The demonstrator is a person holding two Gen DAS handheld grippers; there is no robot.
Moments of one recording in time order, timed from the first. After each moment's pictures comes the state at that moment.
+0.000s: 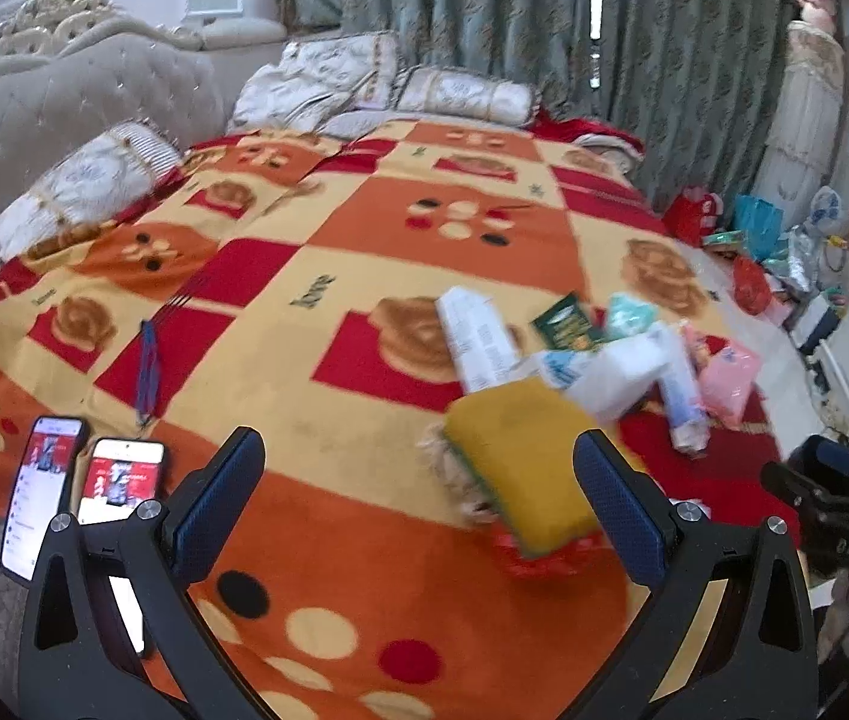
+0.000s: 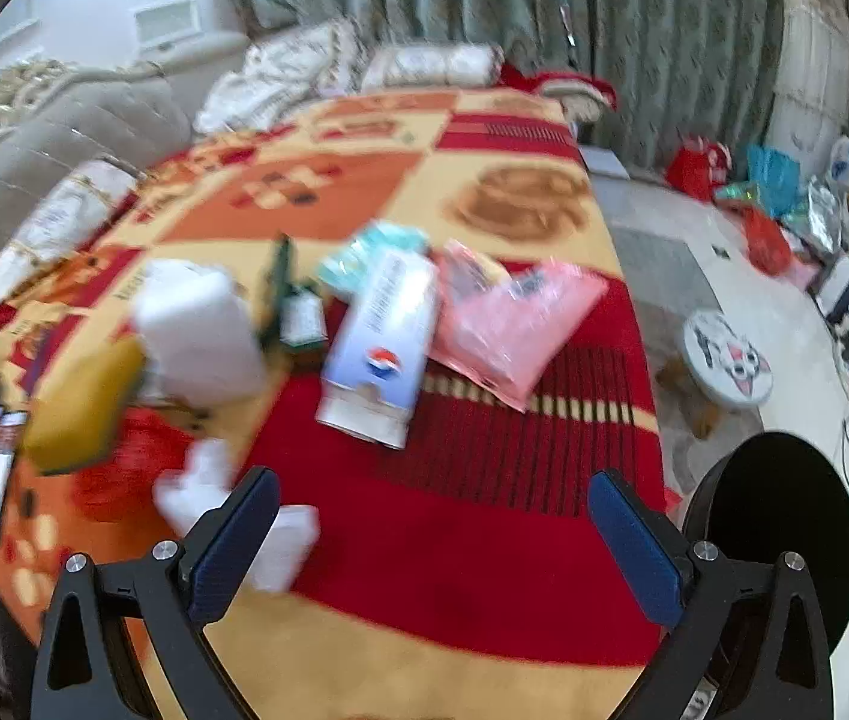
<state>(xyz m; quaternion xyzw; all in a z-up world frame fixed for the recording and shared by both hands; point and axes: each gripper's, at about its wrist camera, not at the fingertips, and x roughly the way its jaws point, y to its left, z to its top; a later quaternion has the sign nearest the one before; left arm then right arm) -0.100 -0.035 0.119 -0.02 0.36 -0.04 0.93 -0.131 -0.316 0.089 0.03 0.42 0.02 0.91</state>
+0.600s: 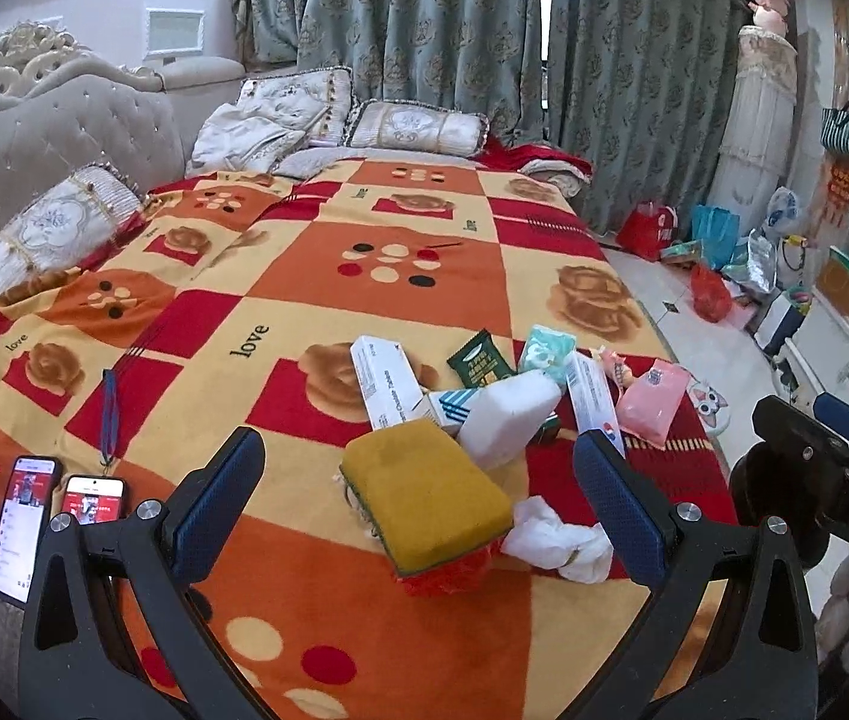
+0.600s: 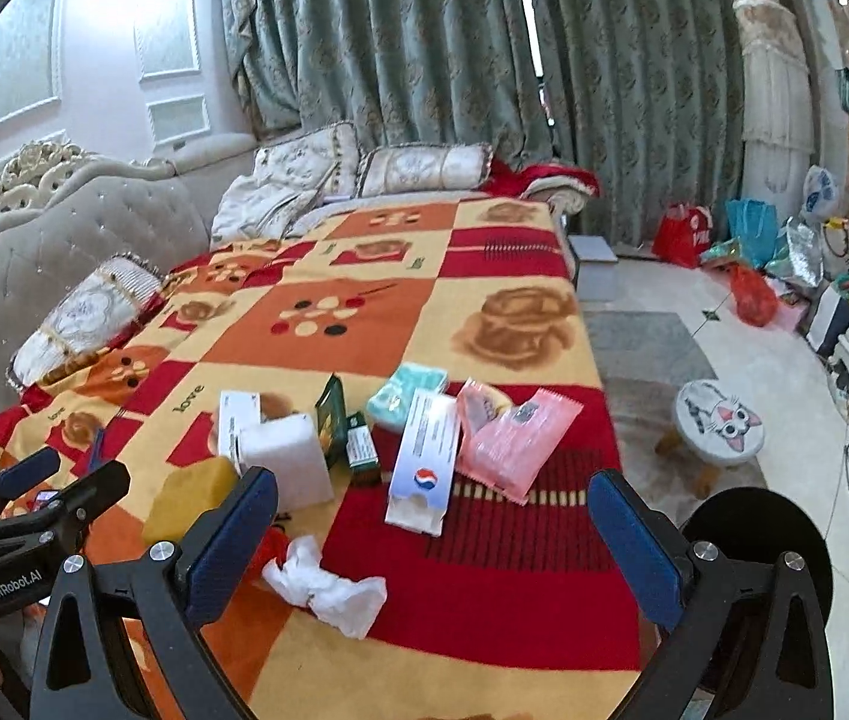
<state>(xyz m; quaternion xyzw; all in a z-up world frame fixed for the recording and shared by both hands) -0.117 -0.077 0.147 -0.01 0.33 -0.08 0.94 -0.163 -0.313 0.158 0.06 0.32 0.00 0.95</state>
